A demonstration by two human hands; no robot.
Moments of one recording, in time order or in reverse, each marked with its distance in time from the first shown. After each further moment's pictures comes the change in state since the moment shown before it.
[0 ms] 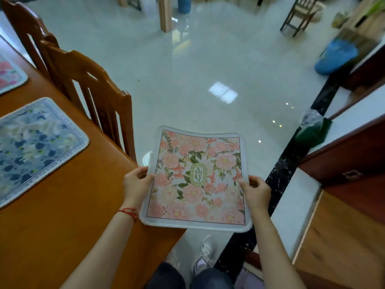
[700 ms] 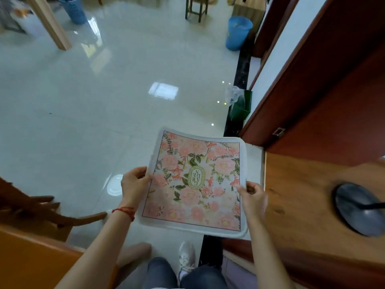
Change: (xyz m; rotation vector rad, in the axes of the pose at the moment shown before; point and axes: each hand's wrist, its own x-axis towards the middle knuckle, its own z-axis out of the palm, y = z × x) left_hand -0.030 0.082 0.229 0.172 -0.371 0.140; right_hand 0.061 0.077 -0.175 0.097 0.423 0.259
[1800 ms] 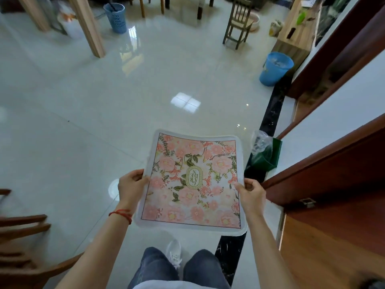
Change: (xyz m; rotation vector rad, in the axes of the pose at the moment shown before) left_hand 0.251 0.119 0.009 -0.197 0.211 -0.085; right_hand 0.210 -0.211 0.183 -0.060 -0.217 -0.214
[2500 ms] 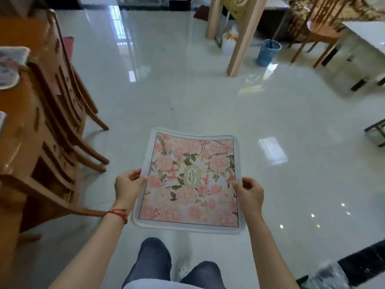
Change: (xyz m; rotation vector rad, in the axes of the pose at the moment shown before) left_hand 0.081 0.025 -0.081 -0.279 0.720 -0.183; right_hand 0.122 -0.172 0.245 -0.129 -0.749 -0.343
